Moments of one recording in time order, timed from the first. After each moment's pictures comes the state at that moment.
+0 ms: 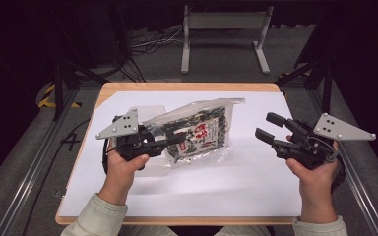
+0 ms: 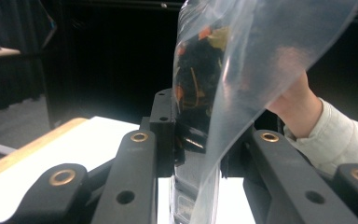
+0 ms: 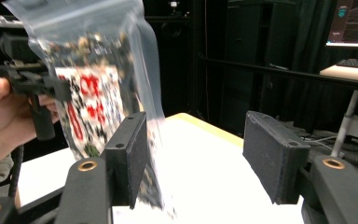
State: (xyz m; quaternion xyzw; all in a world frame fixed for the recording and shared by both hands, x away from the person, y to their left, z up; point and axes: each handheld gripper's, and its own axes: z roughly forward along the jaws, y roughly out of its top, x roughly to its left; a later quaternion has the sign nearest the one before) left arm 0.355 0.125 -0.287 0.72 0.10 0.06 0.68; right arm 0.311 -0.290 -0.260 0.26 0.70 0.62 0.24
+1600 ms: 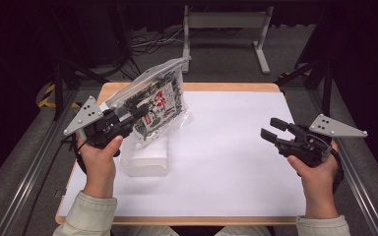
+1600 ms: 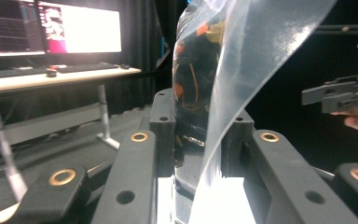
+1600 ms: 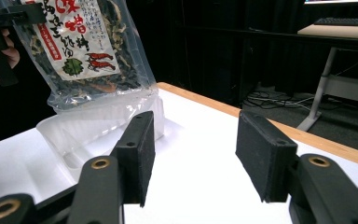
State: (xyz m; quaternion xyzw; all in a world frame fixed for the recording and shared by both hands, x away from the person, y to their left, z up) left arm 0.366 0.182 -0.281 0.67 0.24 0.23 0.67; right arm 0.328 -0.309 -0.285 0.32 0.71 0.58 0.24
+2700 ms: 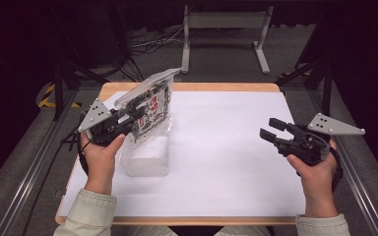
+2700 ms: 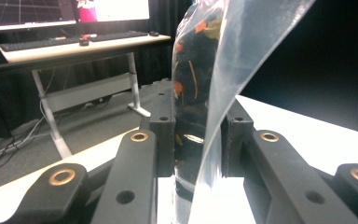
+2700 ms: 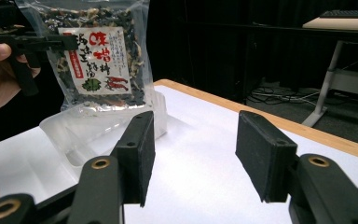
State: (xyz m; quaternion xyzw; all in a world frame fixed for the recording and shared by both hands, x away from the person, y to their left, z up) left arm 0.390 0.188 -0.312 0.70 0.28 0.25 0.61; right arm 0.332 -0.310 -0.287 0.32 0.72 0.58 0.23
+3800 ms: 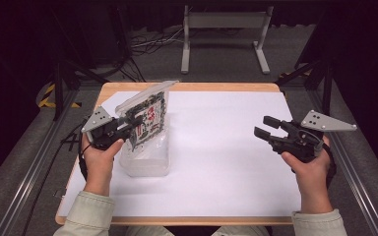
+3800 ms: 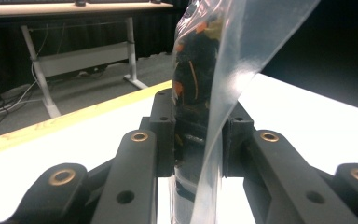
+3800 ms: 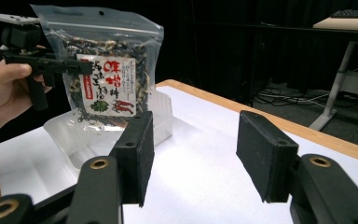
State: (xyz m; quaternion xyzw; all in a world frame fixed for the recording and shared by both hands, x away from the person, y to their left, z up) left arm 0.402 0.199 -0.346 0.72 0.32 0.22 0.58; right arm 0.341 -0.300 -0.287 0.31 0.72 0.58 0.22
